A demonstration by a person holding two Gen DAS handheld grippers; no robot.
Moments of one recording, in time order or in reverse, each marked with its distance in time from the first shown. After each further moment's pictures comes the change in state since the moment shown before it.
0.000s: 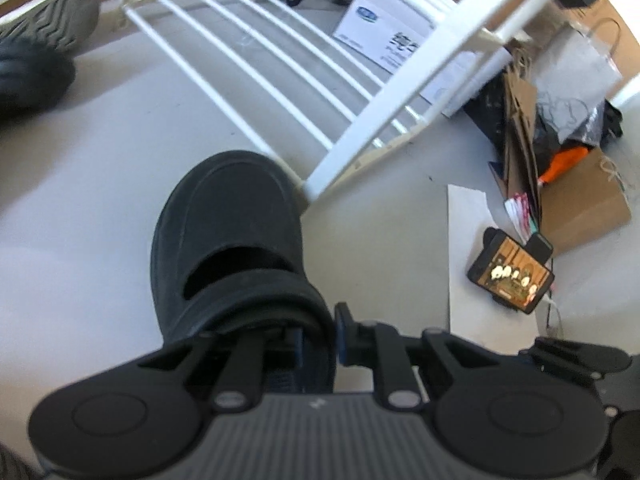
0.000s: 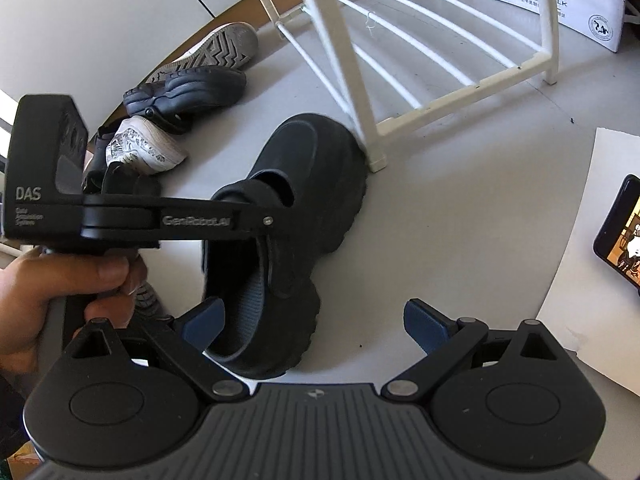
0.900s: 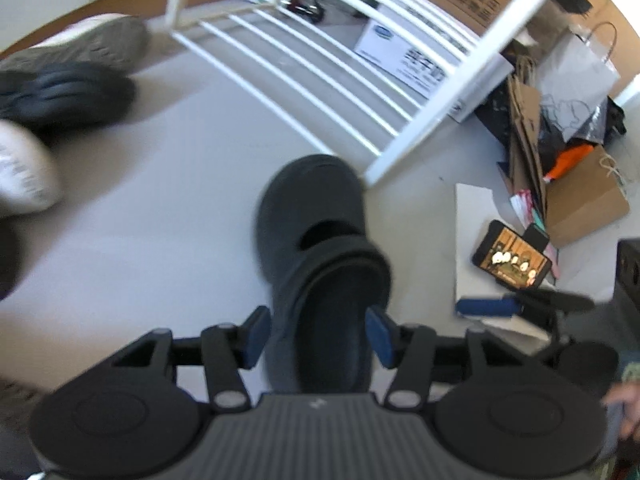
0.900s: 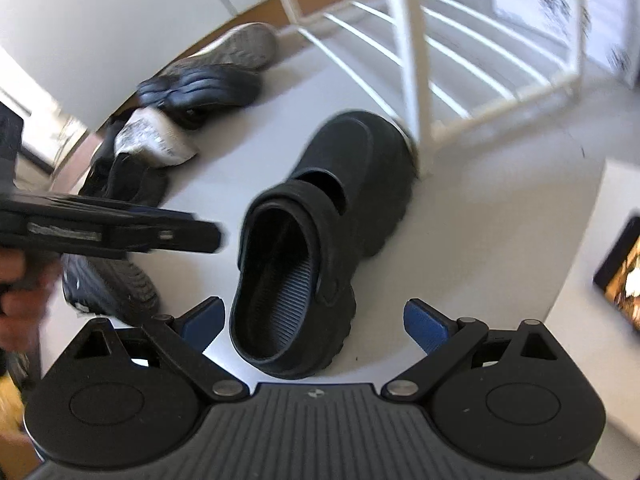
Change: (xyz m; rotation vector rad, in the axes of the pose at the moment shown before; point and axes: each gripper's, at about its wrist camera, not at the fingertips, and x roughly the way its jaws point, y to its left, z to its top) left arm -0.101 0.012 -0.027 -0.021 -0.003 0.129; right arm -0.001 0.009 0.011 -0.132 -0.015 -0.003
